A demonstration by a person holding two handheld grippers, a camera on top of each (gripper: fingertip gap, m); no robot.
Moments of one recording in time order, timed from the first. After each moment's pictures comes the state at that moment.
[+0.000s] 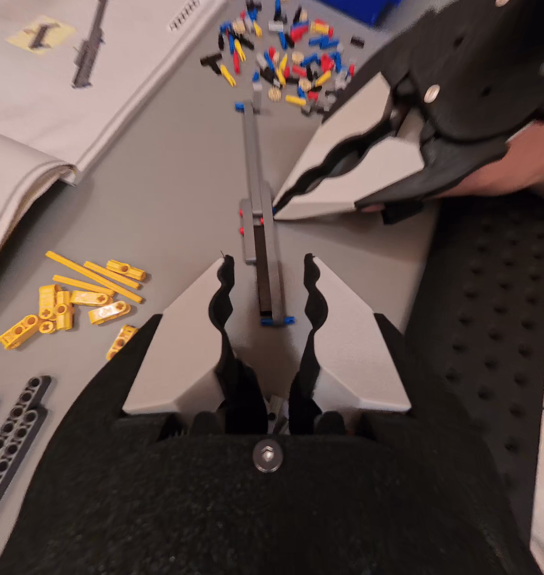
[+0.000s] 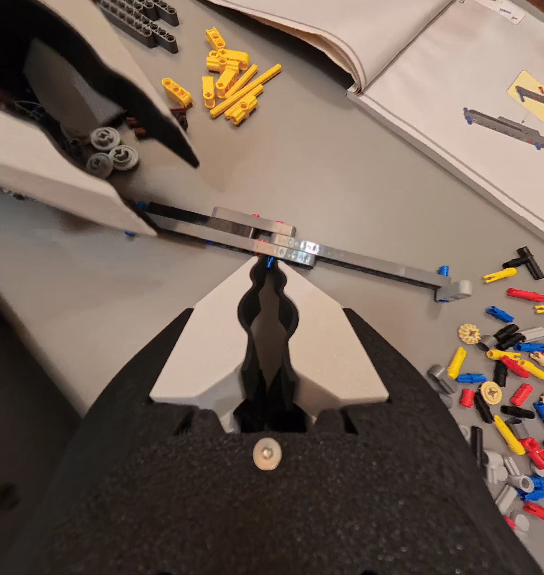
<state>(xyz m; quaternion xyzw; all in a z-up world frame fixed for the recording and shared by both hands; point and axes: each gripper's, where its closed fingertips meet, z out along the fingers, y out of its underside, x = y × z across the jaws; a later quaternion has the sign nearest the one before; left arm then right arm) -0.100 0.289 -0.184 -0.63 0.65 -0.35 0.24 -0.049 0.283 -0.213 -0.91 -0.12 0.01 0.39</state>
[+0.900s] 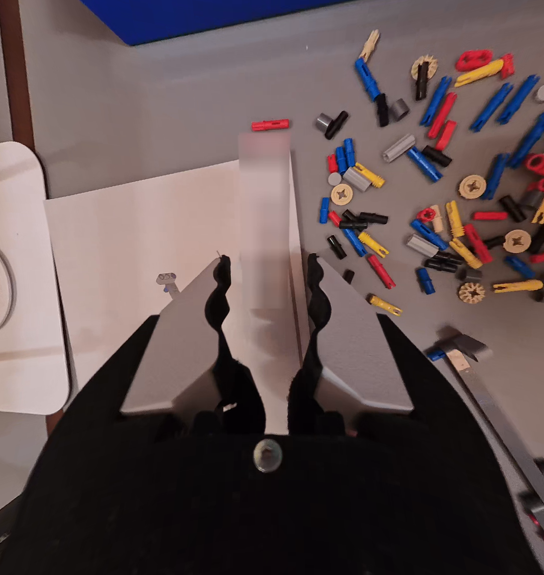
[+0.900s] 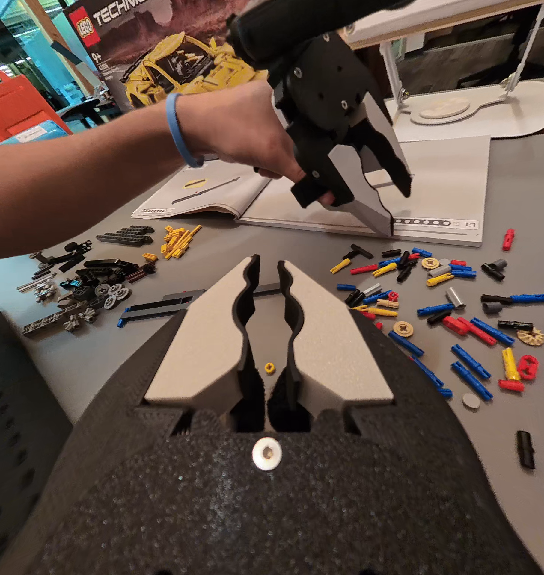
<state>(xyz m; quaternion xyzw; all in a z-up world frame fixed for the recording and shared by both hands) 0.165 0.351 -0.204 -0.43 0.86 -0.17 0.19 0.056 0.258 -0.137 -0.80 0.07 0.12 0.59</state>
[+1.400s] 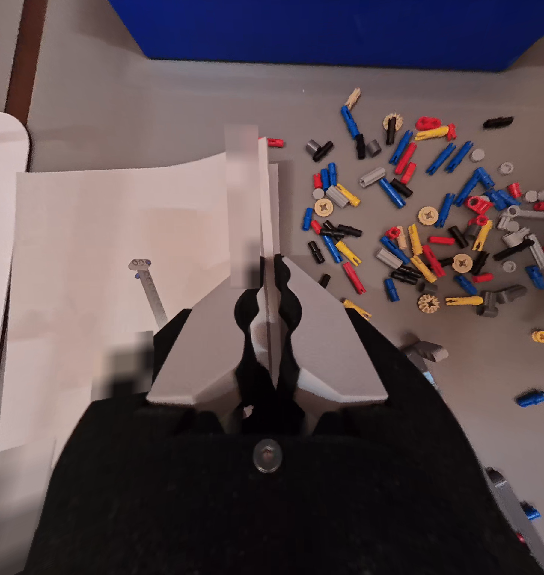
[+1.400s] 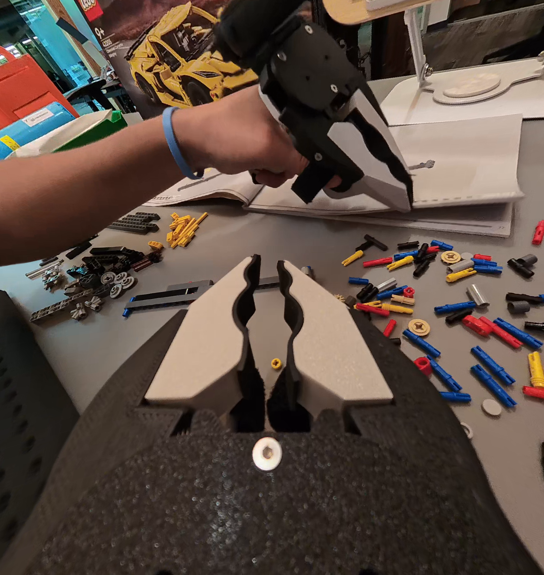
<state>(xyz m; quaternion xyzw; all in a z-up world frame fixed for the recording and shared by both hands) 0.157 0.342 -0.199 -0.48 0.81 -0.27 0.19 0.048 0.260 -0.145 -0.81 0.06 0.13 0.57</state>
